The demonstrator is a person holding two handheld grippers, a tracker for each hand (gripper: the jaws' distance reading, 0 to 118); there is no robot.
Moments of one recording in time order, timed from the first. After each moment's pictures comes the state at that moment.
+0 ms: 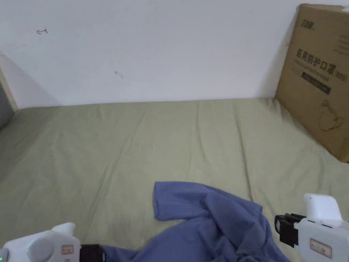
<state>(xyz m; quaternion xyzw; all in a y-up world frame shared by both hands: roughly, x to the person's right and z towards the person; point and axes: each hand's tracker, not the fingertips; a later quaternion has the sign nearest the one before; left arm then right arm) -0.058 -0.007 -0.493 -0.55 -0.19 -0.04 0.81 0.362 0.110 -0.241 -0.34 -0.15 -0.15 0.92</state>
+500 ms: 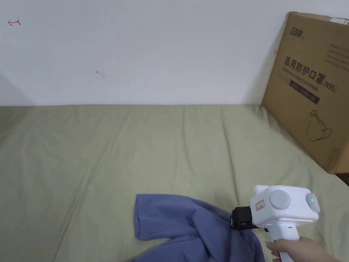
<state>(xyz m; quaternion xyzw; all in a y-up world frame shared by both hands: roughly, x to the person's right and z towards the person) -0.113 0.065 -0.404 -0.47 -0.25 0.06 0.84 0.469 0.009 -0.416 -0.52 -0.17 -0.18 0.82</state>
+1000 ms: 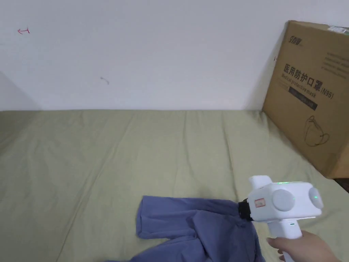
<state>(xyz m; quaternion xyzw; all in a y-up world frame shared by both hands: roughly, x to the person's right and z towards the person) -0.115 0.106 -0.400 -0.44 -0.23 0.09 0.86 0.443 0.083 -0.378 -0.44 -0.09 -0.12 0.89</state>
